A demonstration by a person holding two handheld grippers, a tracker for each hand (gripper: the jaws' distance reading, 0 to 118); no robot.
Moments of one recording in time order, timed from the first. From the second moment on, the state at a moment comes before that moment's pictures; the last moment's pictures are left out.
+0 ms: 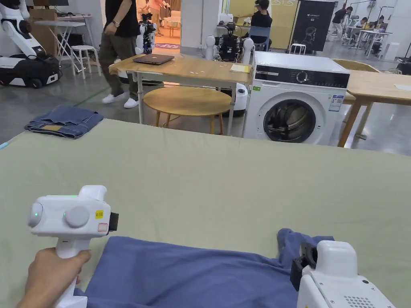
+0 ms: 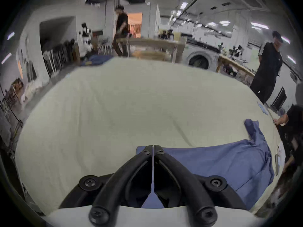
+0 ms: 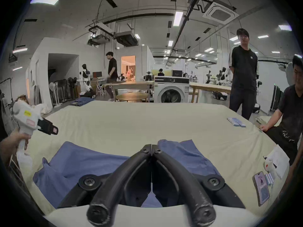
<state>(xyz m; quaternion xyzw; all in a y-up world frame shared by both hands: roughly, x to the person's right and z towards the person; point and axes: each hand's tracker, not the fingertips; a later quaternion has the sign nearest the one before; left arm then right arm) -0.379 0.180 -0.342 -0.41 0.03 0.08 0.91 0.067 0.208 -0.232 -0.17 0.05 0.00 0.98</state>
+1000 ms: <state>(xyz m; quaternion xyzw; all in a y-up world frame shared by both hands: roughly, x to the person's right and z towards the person) -0.353 0.185 -0.315 -0.41 0.00 0.05 0.91 0.183 0.180 -0.390 -0.40 0.00 0.01 0.92</state>
